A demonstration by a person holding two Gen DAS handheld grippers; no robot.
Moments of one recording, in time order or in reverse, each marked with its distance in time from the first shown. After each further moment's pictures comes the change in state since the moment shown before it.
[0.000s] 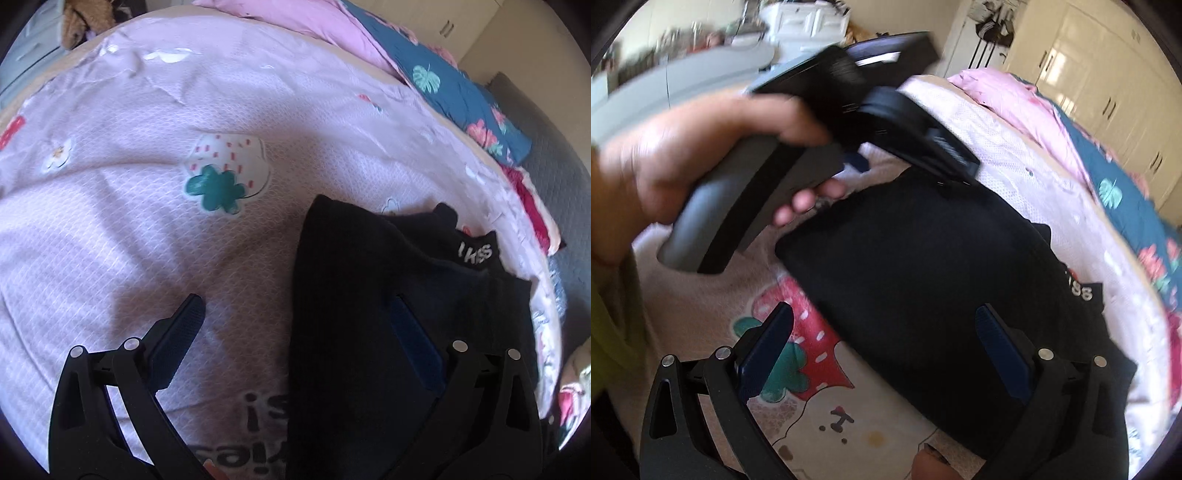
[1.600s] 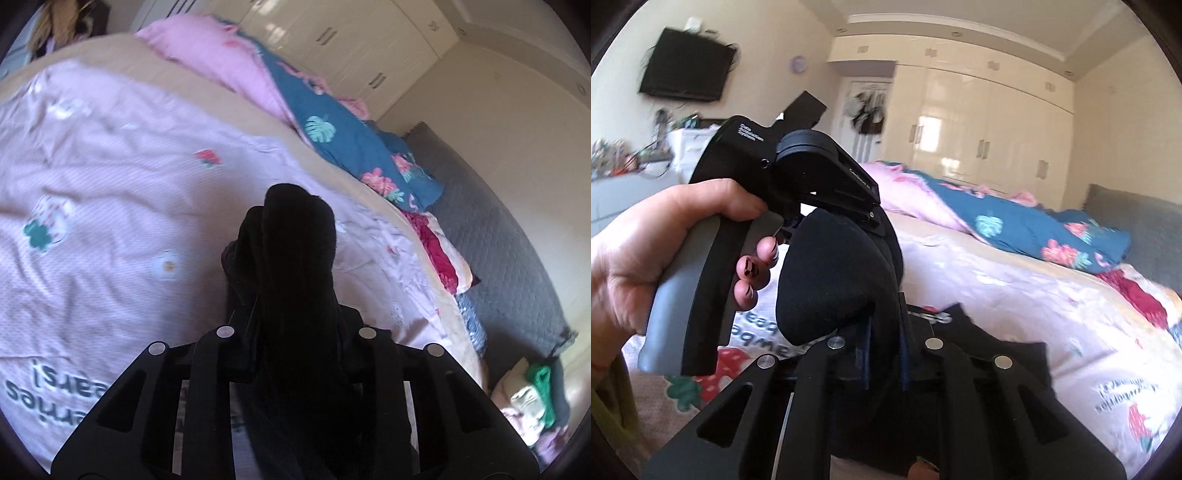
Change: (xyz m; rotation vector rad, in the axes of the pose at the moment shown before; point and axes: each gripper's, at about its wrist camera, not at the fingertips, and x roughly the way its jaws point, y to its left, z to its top) left arm -0.049 -0.156 0.006 -0.038 -0.208 -0.348; right arm -0.103 -0.099 -0.079 0.362 -0.465 -0.337
